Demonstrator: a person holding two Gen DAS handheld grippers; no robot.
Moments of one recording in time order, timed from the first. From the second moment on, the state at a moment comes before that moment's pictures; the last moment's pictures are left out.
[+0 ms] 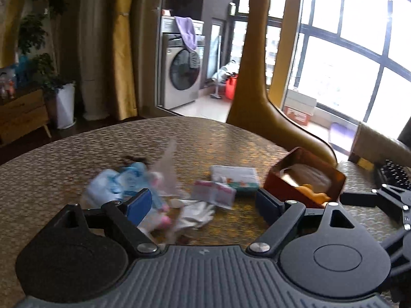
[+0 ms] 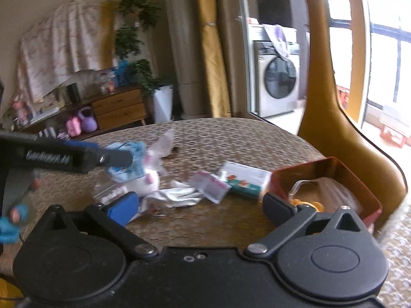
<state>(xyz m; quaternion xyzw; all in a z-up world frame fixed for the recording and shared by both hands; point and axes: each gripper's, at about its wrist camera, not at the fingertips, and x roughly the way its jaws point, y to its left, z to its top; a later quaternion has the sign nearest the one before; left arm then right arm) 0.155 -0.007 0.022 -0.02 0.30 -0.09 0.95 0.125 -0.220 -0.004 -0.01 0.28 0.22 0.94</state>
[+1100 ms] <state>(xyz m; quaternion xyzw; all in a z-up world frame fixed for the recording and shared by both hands) 0.238 0.092 -0.053 -0.02 0.36 -0.06 0.93 0.174 -0.048 -0.091 -0.16 0.32 0.36 0.86</state>
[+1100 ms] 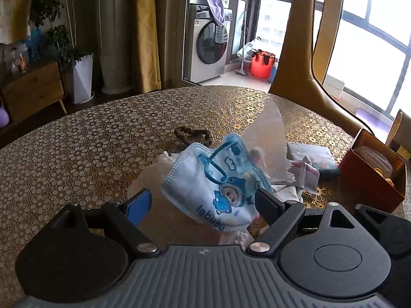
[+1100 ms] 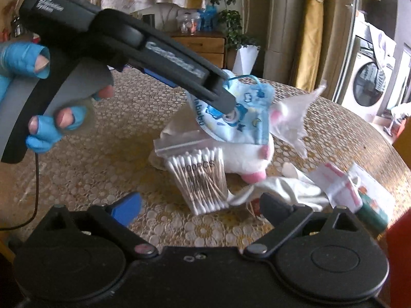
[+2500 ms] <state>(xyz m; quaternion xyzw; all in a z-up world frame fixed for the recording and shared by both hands) 0.231 0.071 -0.044 0.03 0.31 -0.03 0.95 0.184 -0.034 -0.091 -0.15 0.33 0.33 0.87</state>
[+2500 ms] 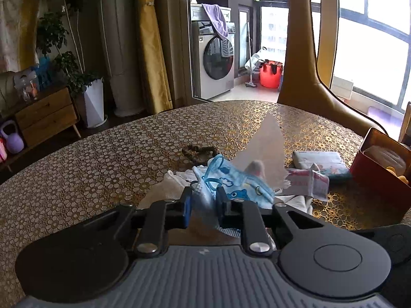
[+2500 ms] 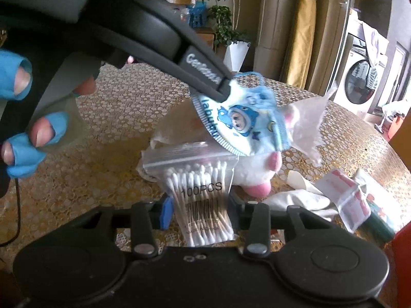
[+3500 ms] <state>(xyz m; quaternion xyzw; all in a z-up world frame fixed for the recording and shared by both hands) 0.176 0.064 -0.027 0.01 0.35 -0.08 0.93 0.123 -0.161 -0.033 -0.04 0.33 0.30 0.89</state>
